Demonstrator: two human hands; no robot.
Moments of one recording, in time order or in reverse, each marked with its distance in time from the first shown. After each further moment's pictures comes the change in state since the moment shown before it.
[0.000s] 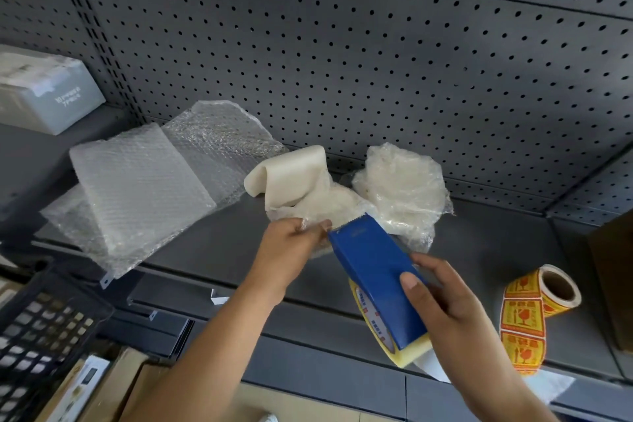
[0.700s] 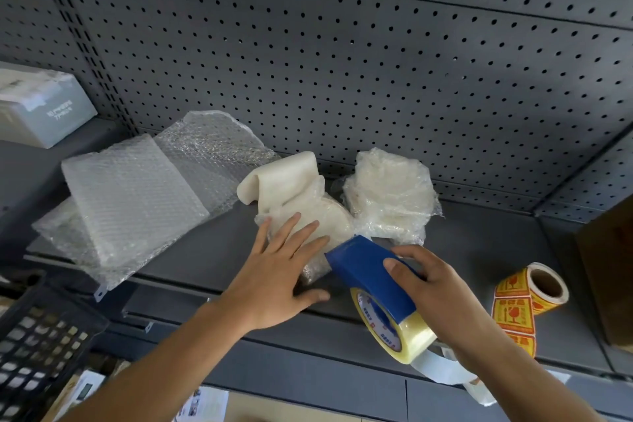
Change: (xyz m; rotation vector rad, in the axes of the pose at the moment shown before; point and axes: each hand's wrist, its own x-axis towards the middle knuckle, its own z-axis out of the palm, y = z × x) left_hand 0.002 -0.034 -0.032 1.401 -0.298 0.623; right_hand 0.040 0.004 -0.012 -0.232 -0.034 0.109
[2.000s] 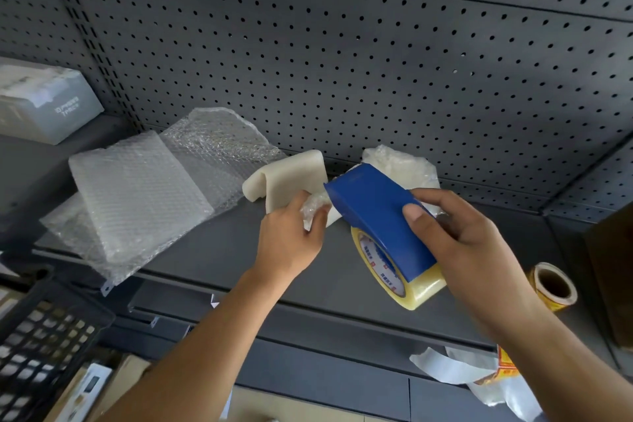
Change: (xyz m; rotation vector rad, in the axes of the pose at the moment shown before) left_hand 0.047 0.021 -0.021 -0.540 0.698 -0.332; right_hand -0.016 -0.059 -0.023 0.091 0.068 -0.281
